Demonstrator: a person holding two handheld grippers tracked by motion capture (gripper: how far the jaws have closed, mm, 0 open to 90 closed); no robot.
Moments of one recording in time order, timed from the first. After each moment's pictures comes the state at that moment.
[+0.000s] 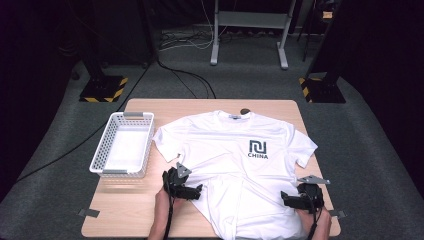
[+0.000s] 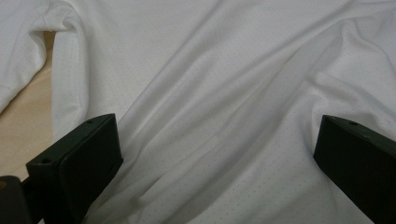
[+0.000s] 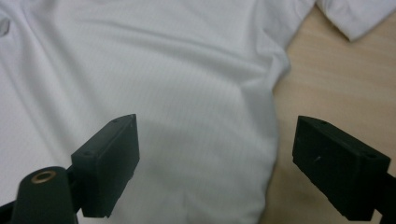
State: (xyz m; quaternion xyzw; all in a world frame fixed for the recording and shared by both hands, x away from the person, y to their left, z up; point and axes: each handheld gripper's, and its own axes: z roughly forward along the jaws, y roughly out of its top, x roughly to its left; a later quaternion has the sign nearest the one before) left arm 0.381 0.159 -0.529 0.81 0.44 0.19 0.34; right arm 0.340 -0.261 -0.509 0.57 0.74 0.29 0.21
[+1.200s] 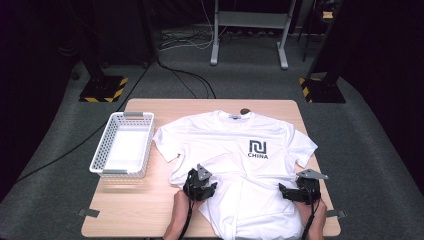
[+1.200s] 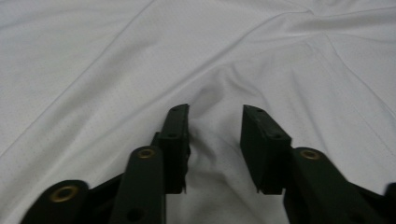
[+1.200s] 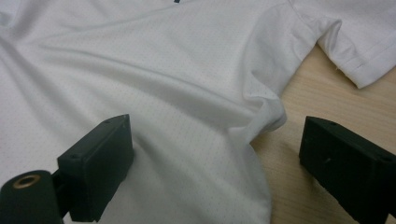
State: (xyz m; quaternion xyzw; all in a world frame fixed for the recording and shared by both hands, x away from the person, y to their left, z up) left arm 0.371 0.104 -0.519 0.82 0.41 0.15 0.37; right arm 0.366 -0.271 -0.527 0.54 0.74 0.33 0.23
